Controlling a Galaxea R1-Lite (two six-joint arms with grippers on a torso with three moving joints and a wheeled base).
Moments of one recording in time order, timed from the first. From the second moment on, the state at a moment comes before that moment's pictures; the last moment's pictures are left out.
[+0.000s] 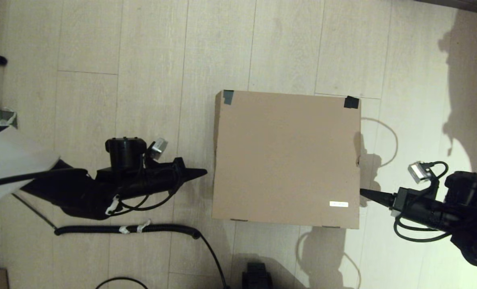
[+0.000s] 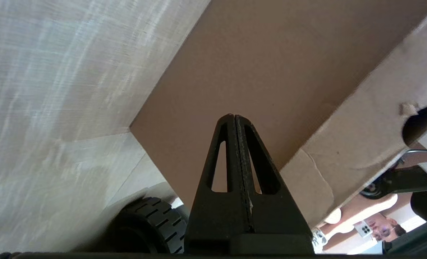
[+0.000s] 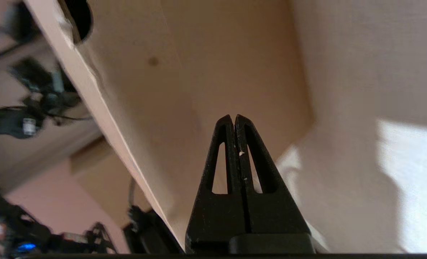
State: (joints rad) left arm -0.21 2.06 -0.98 -0.74 -0.68 -0.66; right arm -0.20 2.09 -0.49 -1.39 1.02 0.63
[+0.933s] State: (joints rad) left arm -0.22 2.00 -0.93 -0.72 -0.66 -0.66; right arm -0.13 2.03 -0.46 -1.52 1.01 1.03
